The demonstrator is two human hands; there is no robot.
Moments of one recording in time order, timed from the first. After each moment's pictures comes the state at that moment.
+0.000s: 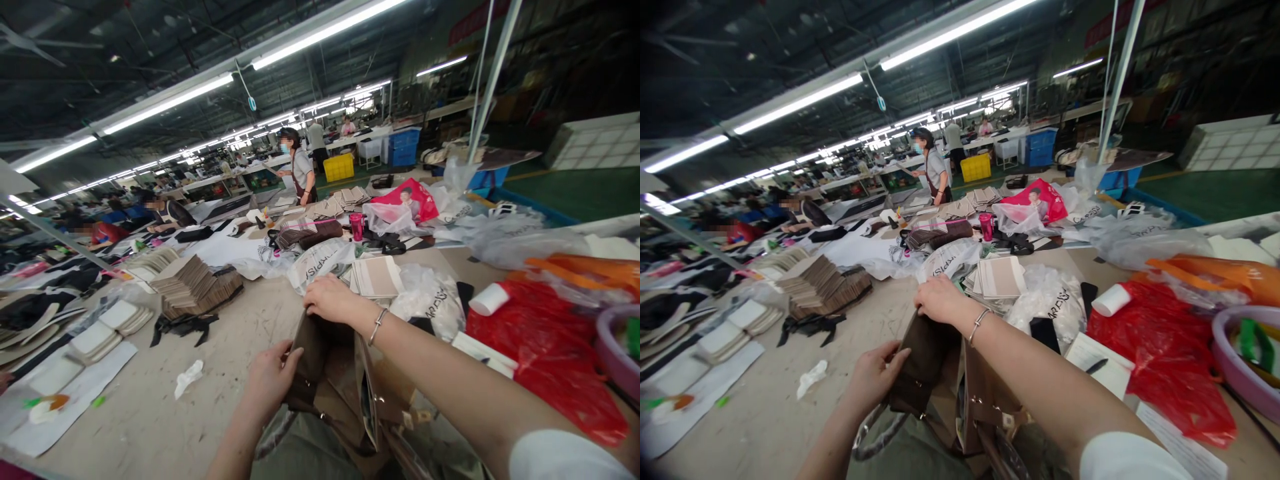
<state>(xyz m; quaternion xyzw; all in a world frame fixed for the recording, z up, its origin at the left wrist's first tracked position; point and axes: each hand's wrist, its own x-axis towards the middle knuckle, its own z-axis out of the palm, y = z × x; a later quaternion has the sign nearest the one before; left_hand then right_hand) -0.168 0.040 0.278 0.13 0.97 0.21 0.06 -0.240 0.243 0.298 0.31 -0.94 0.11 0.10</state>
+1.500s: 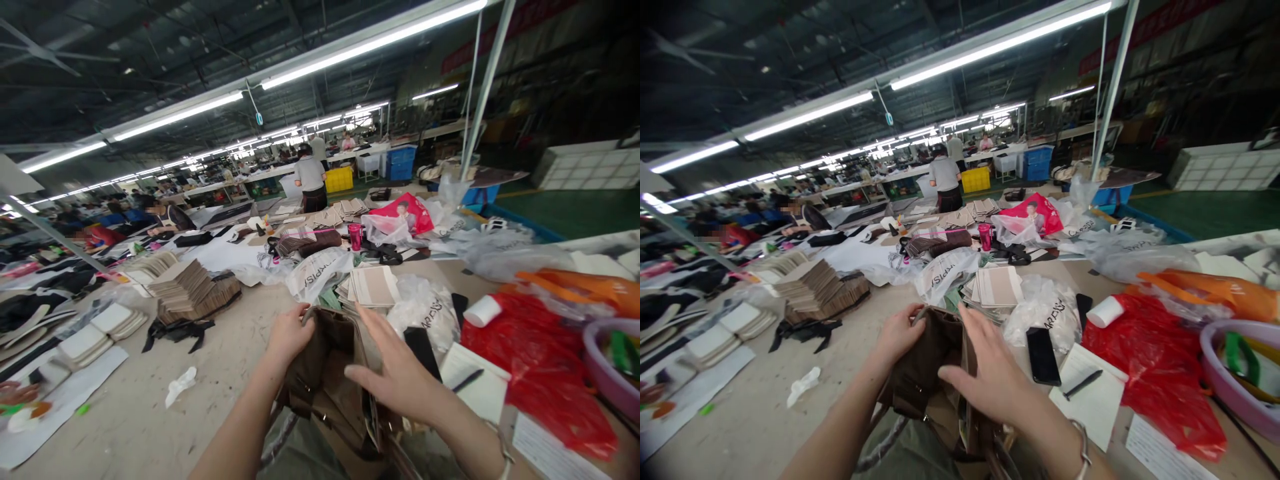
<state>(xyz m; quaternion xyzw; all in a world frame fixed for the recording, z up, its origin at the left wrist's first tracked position) -0.228 0.089 0.282 0.15 0.97 0.21 0.00 -0.095 0.285 0.282 0.09 -0.90 0.40 0.13</state>
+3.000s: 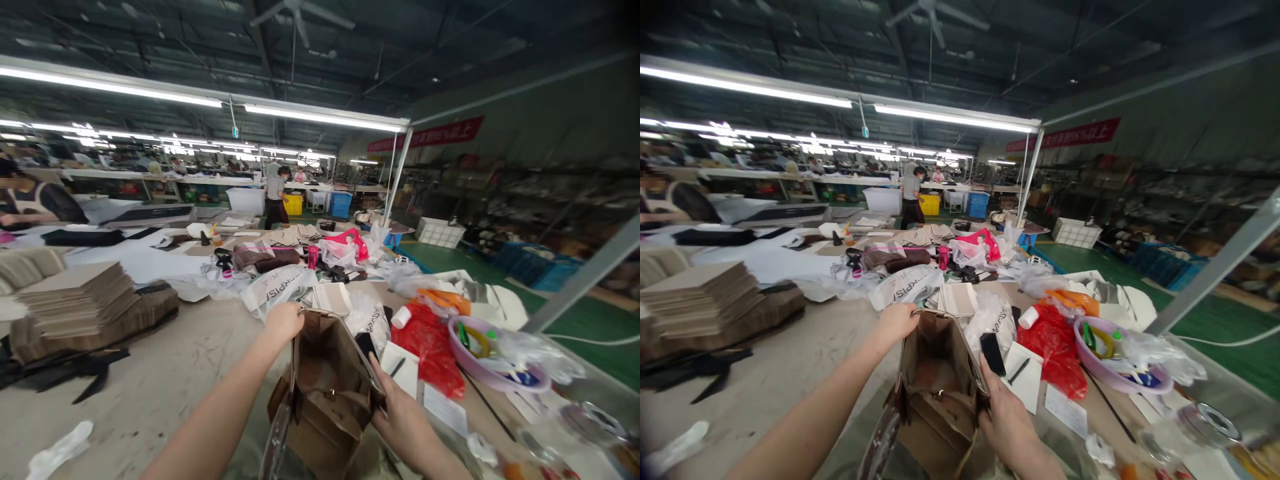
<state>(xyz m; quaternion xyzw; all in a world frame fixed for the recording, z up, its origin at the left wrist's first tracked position) -0.260 0.085 0.283 0.31 0.95 0.09 -0.03 0.002 0.242 0.221 -0.11 -0.95 0.26 0.11</state>
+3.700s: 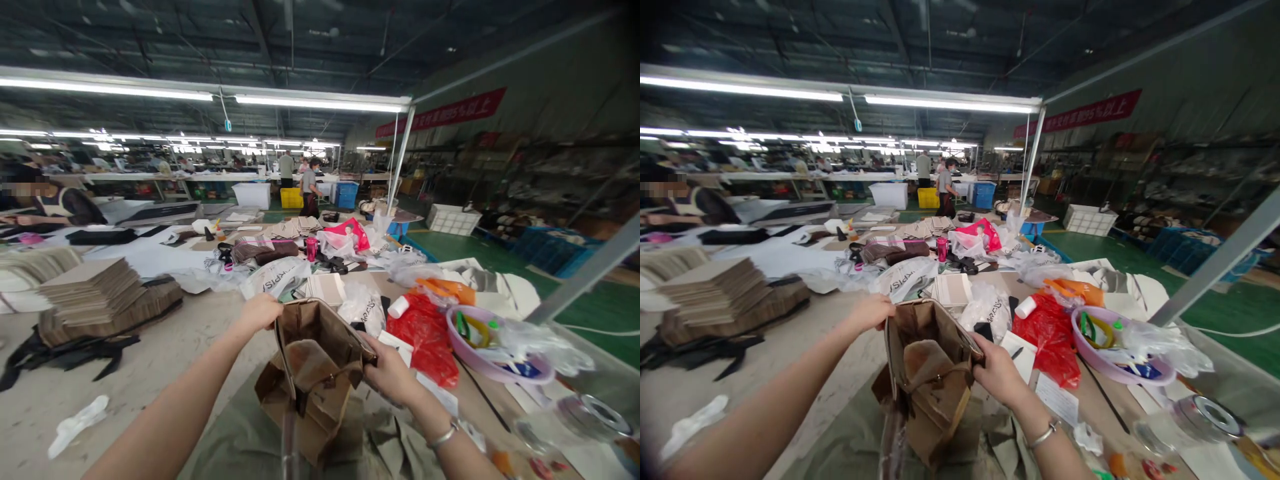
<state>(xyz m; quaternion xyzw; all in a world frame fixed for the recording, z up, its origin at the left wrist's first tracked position) -0.251 0.077 0.310 0.30 0.94 0.11 0.13 -0.022 0.311 0.238 0.01 -0.89 0.43 0.13</state>
